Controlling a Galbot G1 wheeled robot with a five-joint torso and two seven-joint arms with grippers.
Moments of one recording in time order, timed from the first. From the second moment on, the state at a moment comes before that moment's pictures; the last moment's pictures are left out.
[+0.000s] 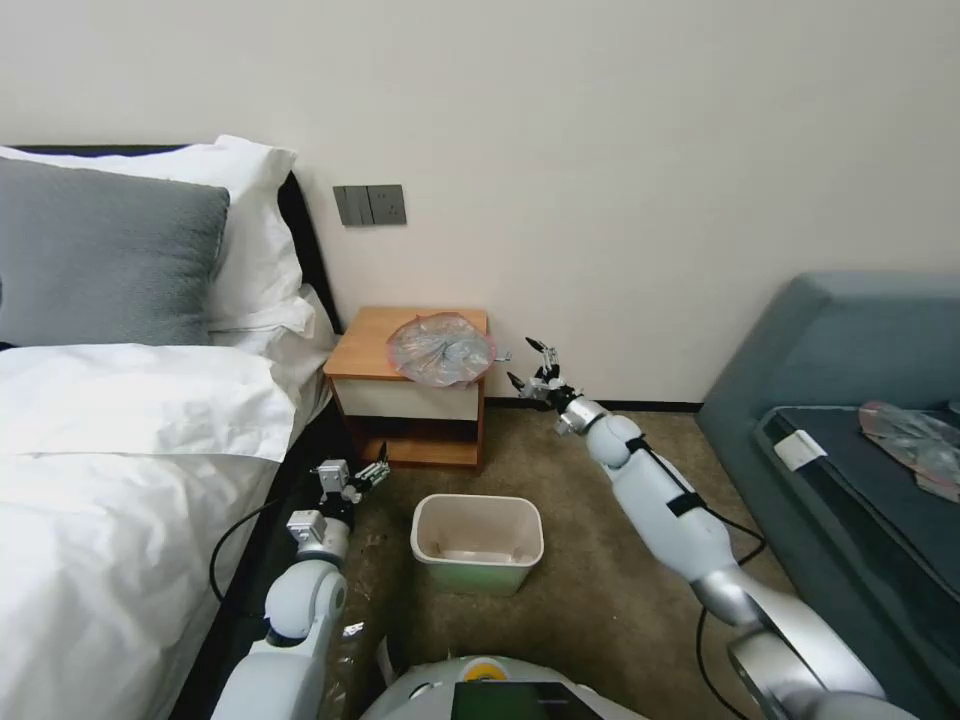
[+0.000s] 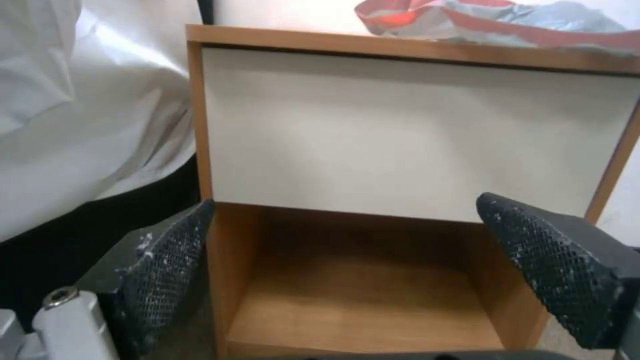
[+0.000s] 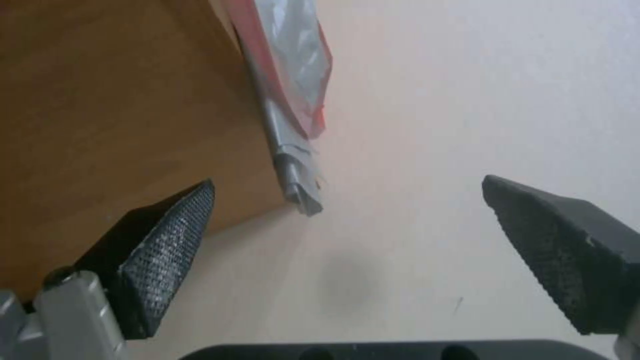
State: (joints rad) left arm 1.45 -1.37 -0.56 -1.98 -0.29 0.05 -0.04; right arm -0.57 1.16 0.06 1.26 -0.67 0.39 -0.01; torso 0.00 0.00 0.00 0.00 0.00
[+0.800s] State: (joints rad) left arm 1.45 -1.39 -0.55 -1.97 -0.27 0.04 -0.04; right arm -0.48 1.21 0.02 1.11 -0.73 0.43 0.00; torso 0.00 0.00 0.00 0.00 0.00
